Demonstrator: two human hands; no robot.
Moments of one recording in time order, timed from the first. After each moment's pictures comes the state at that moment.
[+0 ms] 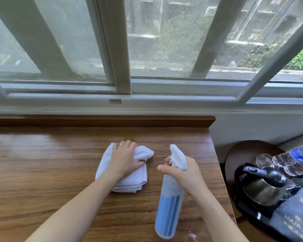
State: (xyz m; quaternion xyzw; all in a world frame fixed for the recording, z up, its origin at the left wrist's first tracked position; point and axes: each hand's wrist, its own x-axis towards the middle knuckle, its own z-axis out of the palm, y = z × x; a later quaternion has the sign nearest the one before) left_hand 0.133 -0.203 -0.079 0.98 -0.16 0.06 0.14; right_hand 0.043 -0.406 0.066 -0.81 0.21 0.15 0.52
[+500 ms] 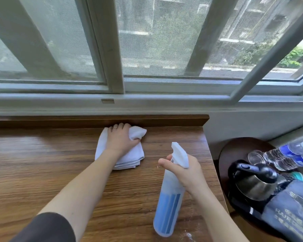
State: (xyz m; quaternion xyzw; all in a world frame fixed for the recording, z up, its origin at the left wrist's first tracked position) left_hand 0.205 -0.221 -0.069 0.99 -0.08 -0.03 0.11; right_hand 0.045 -0.418 0.066 -0.80 0.24 0.11 0.54
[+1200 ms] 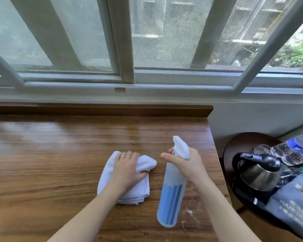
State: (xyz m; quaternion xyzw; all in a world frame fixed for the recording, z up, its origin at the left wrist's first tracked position) left_hand 0.030 -0.198 -0.084 0.98 -0.14 0.04 0.14; right_hand 0.001 -0.407 0.076 -0.80 0.21 0.13 0.55
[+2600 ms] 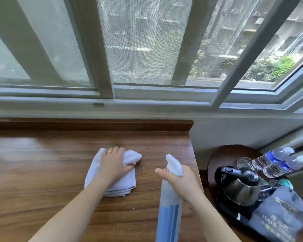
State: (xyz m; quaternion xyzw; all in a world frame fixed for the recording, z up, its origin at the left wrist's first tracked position) left_hand 0.110 -0.233 -0.083 0.99 -0.12 0.03 0.09; right_hand 0.002 -0.464 0.073 -0.80 0.20 0.16 0.54
